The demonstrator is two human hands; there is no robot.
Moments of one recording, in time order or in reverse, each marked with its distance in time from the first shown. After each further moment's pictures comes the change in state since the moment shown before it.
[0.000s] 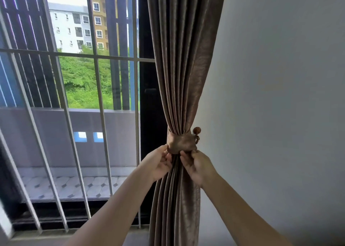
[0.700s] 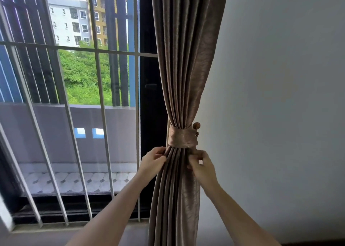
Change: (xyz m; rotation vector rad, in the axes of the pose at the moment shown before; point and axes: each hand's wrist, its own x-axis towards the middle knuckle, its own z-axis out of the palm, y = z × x) left_hand 0.015 -0.024 -0.046 0.897 0.079 0.510; right_hand 0.003 0.025 -0.046 -0.945 0.149 -0.394
